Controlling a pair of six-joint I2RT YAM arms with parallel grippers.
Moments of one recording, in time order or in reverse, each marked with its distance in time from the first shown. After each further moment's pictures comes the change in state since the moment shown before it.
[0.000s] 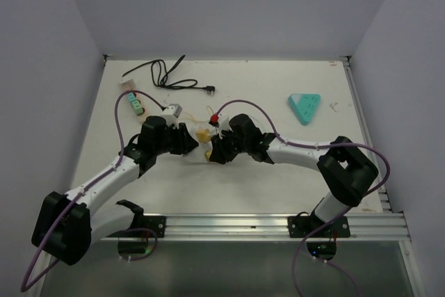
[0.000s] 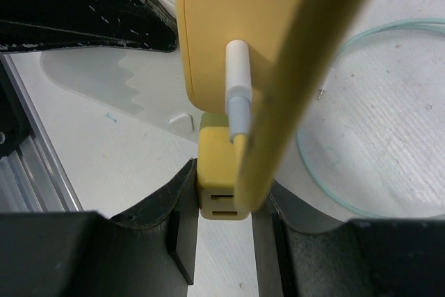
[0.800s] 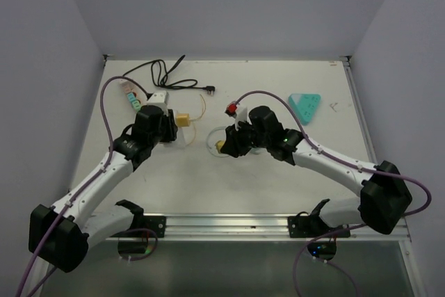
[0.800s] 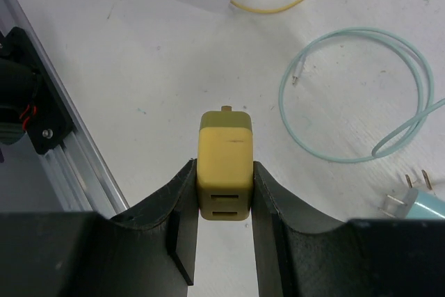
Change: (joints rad) left arm -0.019 -0.070 0.179 -0.274 -0.406 0.101; right arm -0.048 -0.290 0.007 -0.222 0.021 0.001
